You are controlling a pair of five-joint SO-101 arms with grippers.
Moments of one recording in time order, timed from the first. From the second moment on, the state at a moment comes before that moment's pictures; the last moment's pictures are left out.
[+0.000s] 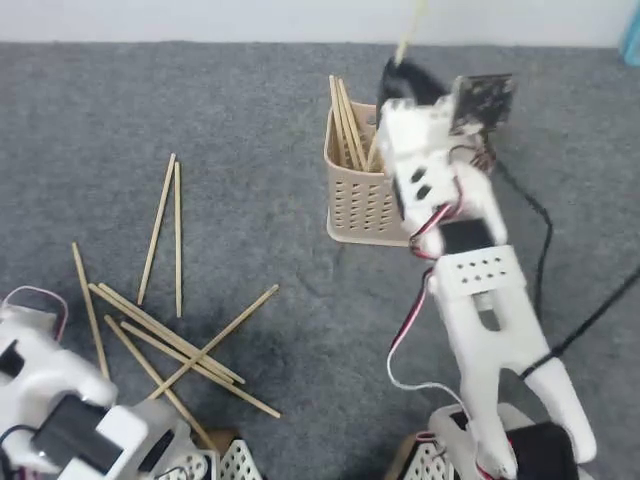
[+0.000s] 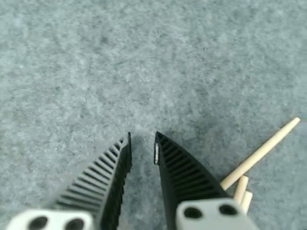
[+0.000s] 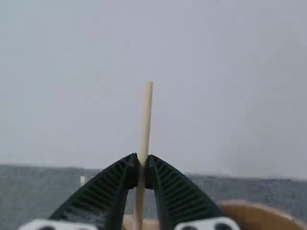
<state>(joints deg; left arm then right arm) -64.1 -9.2 52.7 34.2 25.5 -16.4 -24.0 38.2 -2.5 -8.8</state>
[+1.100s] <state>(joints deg) -64.1 -9.2 53.6 34.2 24.9 -39.4 -60.4 46.9 58.8 -8.8</state>
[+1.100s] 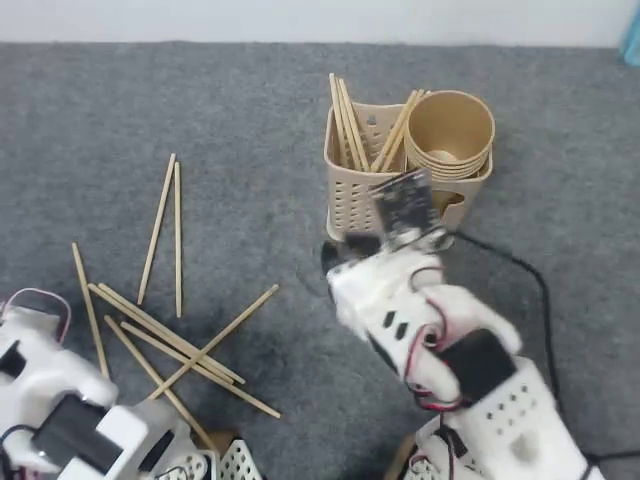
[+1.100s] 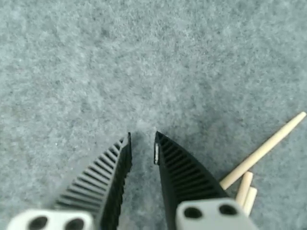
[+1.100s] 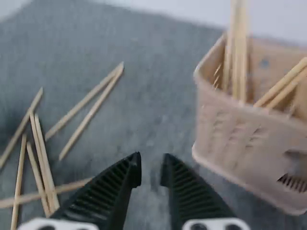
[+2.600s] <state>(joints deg) -43.3 12.4 8.6 71.1 5.1 -40.7 -60.4 93.3 5.0 -6.6</state>
